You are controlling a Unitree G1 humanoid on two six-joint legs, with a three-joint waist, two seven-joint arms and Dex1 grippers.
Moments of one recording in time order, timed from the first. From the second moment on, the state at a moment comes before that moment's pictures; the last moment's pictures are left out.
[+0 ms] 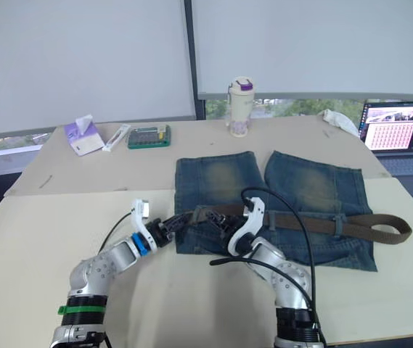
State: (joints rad) left arm -0.34 0.12 0.21 0.08 -0.70 0.78 -0.53; right arm -0.28 0.01 -0.14 -0.14 0.96 0.86 0.10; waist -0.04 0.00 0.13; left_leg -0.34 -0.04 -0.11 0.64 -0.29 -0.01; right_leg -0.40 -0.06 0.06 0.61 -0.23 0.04
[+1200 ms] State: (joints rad) left arm -0.51 0.63 0.31 0.71 -0.29 0.20 -0.42; right arm 0.09 -0.79 -0.43 -0.17 0.59 0.53 0.70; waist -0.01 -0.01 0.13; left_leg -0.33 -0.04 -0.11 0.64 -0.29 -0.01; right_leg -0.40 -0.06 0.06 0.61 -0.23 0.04
